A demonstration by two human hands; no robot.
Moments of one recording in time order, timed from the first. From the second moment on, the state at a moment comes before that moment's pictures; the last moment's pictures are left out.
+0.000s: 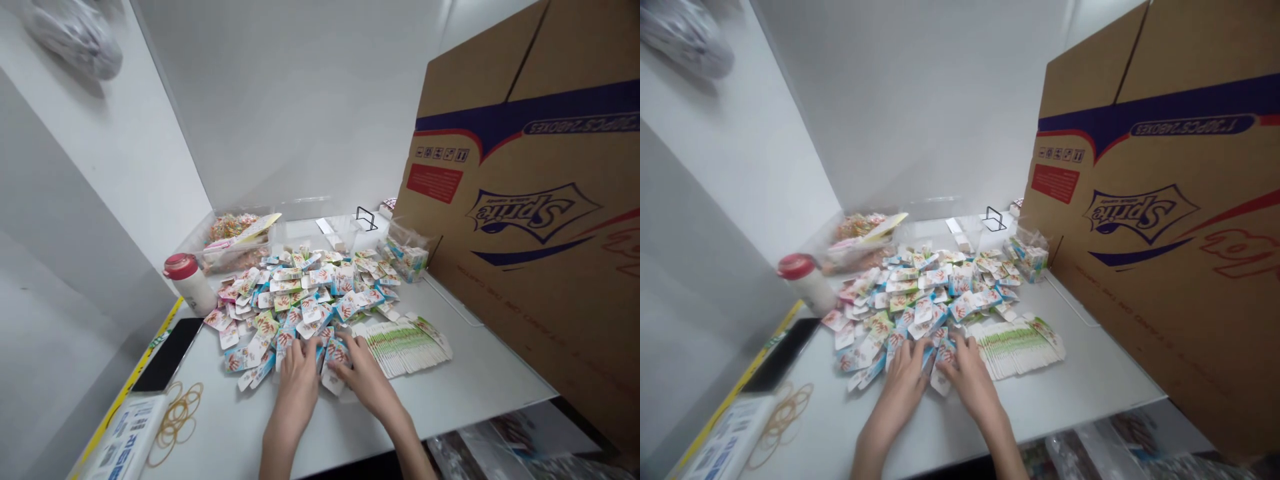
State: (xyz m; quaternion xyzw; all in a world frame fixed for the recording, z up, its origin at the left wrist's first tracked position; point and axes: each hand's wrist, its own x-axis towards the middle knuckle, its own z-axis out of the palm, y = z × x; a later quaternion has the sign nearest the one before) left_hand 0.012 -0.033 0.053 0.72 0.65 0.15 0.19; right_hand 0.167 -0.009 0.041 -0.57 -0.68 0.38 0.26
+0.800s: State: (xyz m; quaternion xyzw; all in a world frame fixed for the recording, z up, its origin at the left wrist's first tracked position) left_hand 0.019 -0.060 0.085 0.73 0.55 0.11 0.40; right_hand 0.312 0.016 0.003 -0.78 -0.54 0.02 0.31
